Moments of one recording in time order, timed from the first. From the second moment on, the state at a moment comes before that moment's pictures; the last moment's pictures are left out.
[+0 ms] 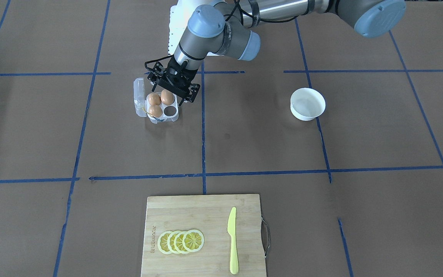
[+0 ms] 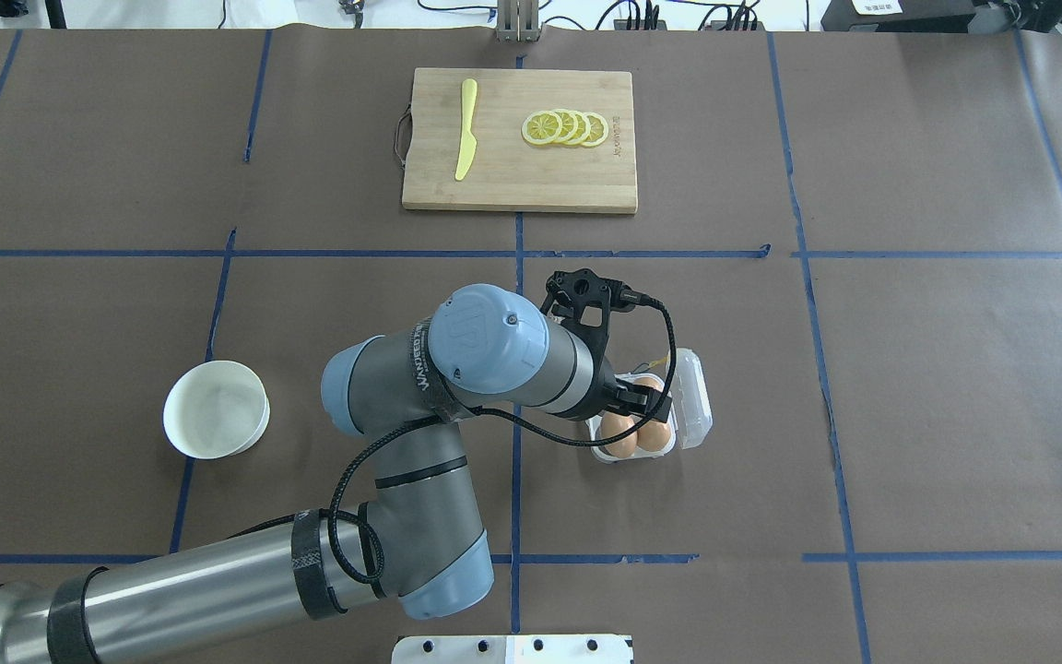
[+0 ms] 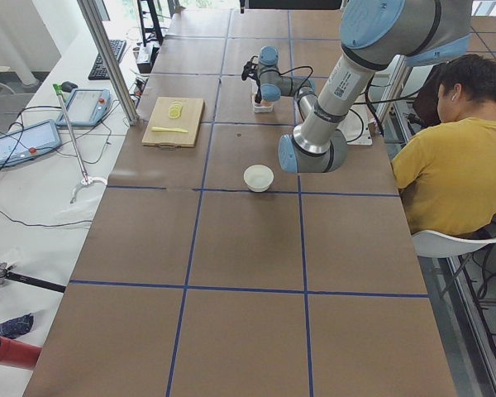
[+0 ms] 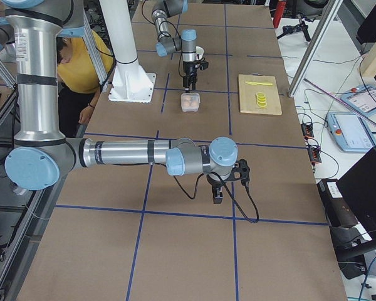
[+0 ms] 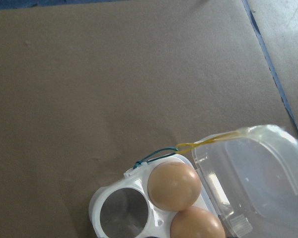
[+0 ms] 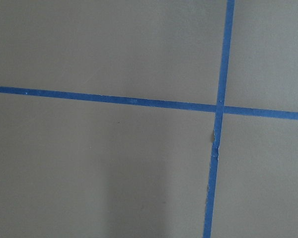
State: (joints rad) left arm -0.37 -2.44 -1.43 -2.09 -1.83 -1.09; right arm 1.49 -1.60 1.65 -1.48 2.45 0.07
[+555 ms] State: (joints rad) left arm -0.43 -2.42 -1.48 -2.08 -1.85 -1.09; right arm 1.45 -1.60 1.66 -1.48 2.51 0.08
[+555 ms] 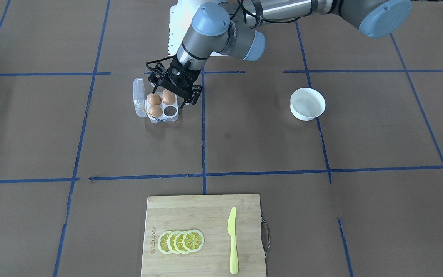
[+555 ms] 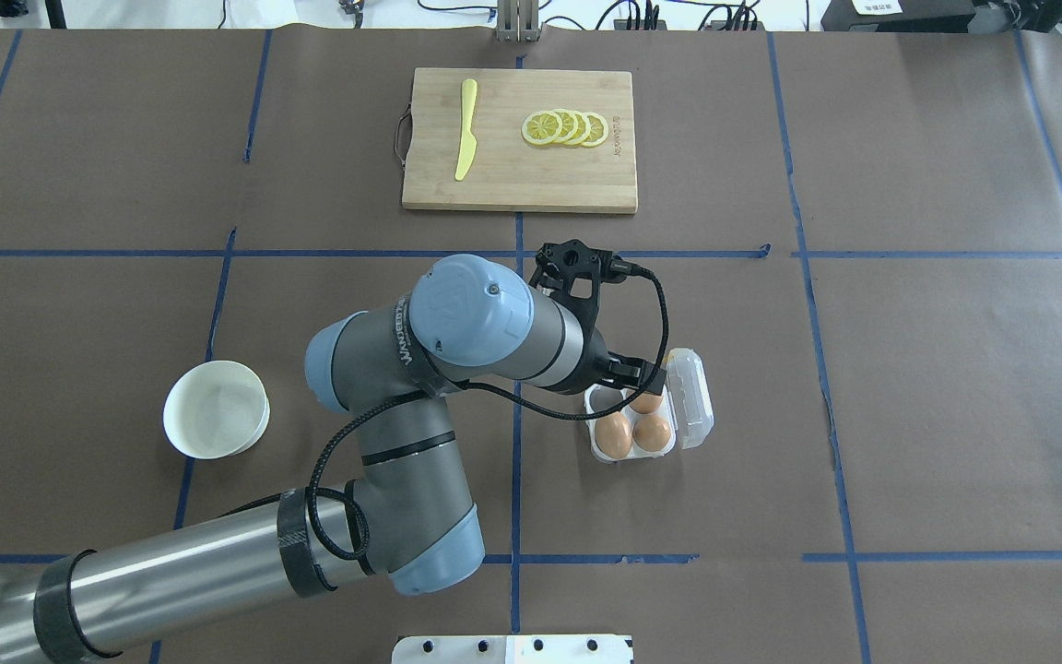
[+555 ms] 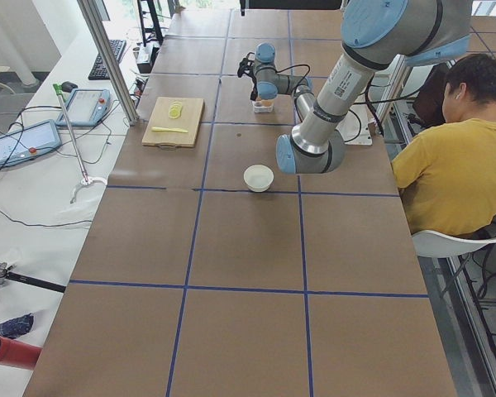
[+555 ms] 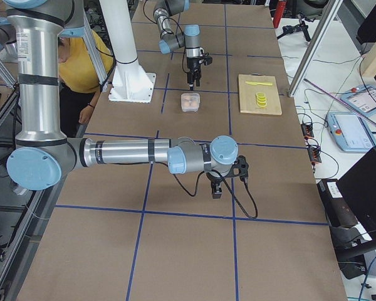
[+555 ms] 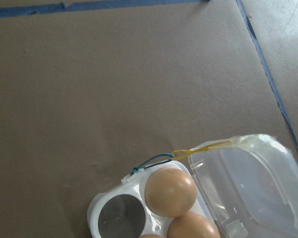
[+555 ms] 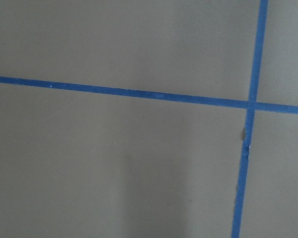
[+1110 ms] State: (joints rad) left arm -0.65 -2.19 -1.68 -2.06 -2.04 -0.90; right arm 1.21 -1.60 1.68 -1.01 2.44 0.68
